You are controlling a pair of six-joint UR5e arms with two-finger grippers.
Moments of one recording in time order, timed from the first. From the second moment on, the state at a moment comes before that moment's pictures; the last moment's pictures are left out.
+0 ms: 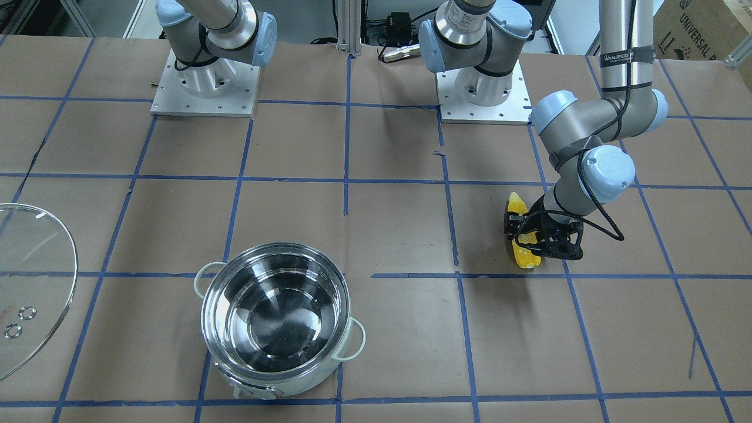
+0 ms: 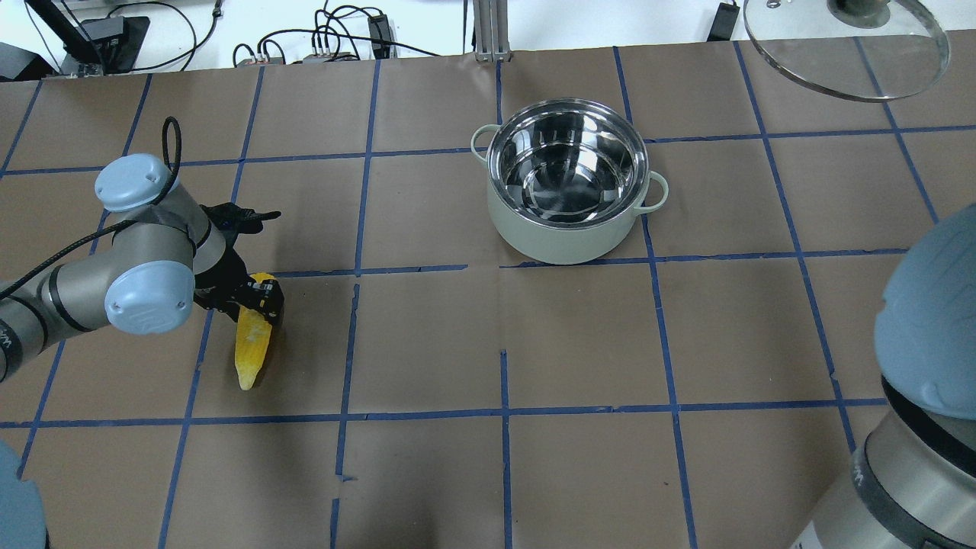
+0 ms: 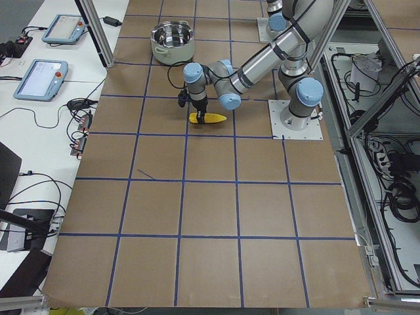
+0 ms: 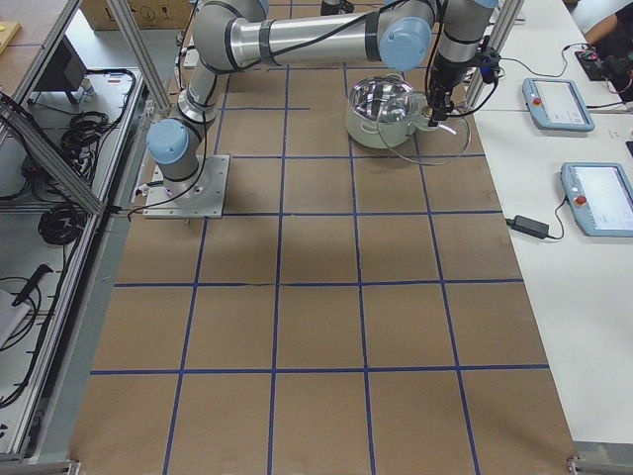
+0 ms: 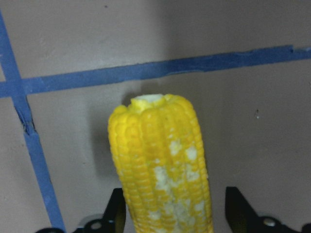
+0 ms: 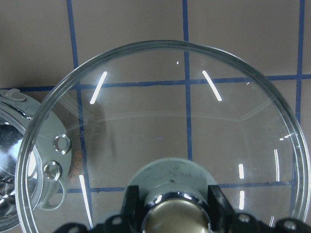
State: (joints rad) left arm -1.28 -1.85 -2.08 -0.92 1.60 0.41; right arm 1.29 -1.03 0.78 -1.33 -1.55 -0.25
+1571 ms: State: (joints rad) left arm -1.84 -2.13 -1.12 -1.39 1.48 -0.27; right arm 1.31 -1.02 0.78 -1.34 -1.55 -0.24
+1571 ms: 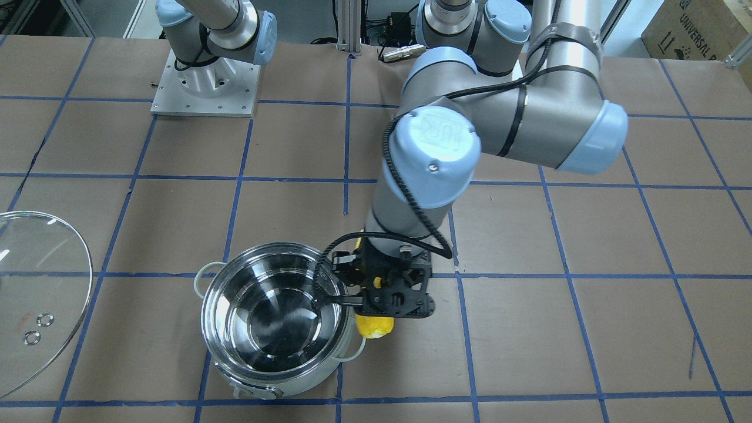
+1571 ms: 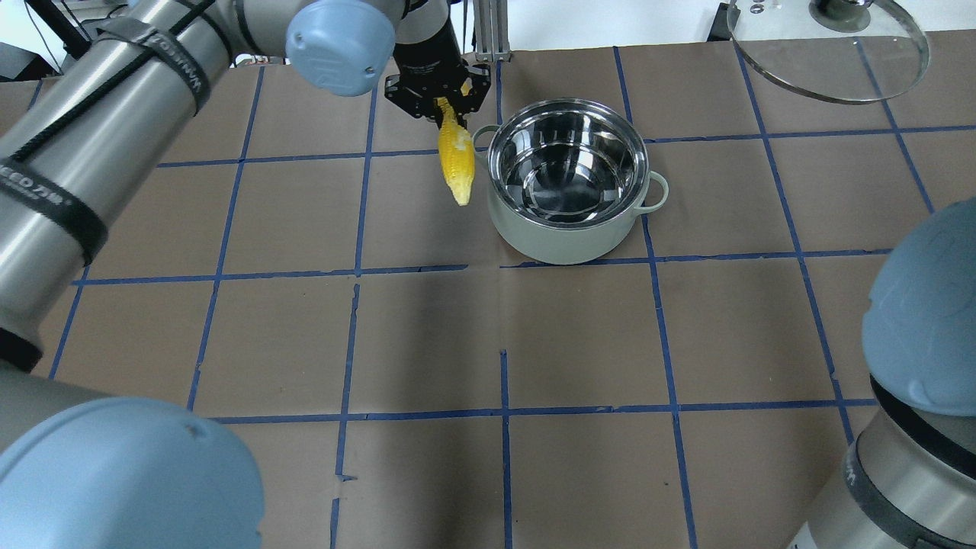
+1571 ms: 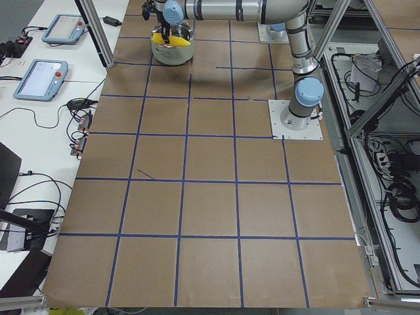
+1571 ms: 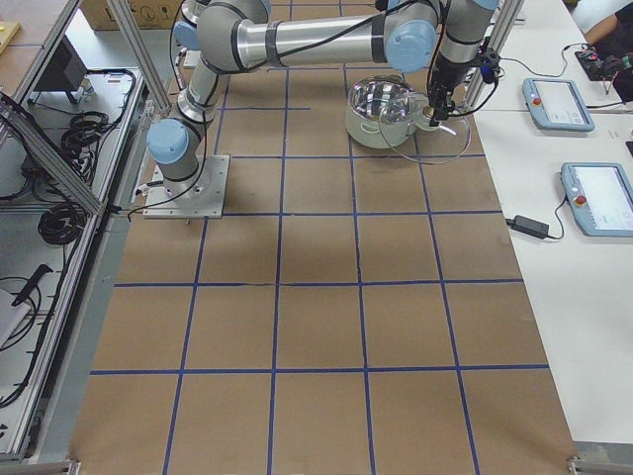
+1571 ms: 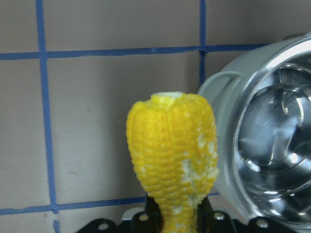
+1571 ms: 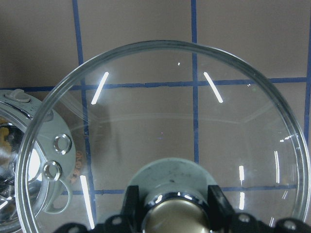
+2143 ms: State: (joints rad) left arm -1.96 -2.32 -0.92 -1.40 1.48 -0.42; right arm 1.31 -1.01 0.77 -1.34 -1.55 -0.24
